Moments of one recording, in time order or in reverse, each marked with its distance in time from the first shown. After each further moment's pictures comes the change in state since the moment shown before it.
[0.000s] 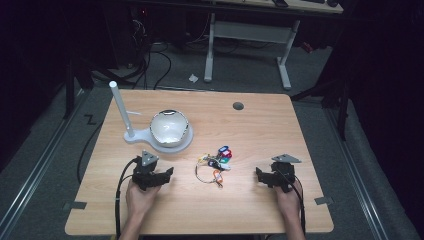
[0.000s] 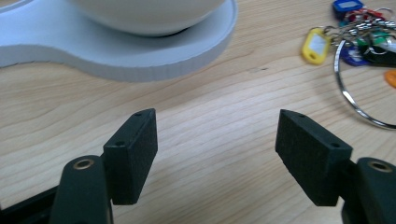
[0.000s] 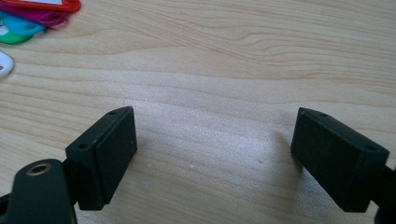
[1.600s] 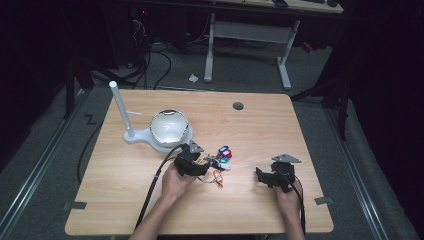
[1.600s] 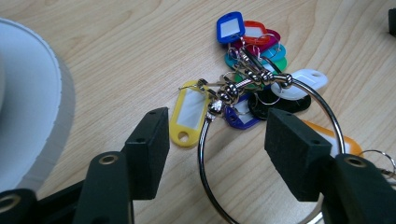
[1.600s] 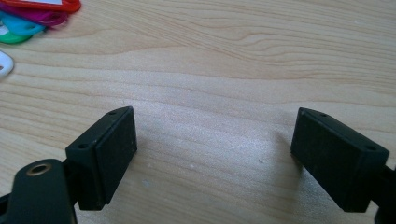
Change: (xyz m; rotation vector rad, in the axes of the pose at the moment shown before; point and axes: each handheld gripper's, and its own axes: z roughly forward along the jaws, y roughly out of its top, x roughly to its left) left arm -0.074 0.059 0.072 0.103 -0.178 0.198; right arm 0.000 0.000 0.000 0.000 0.000 0.000
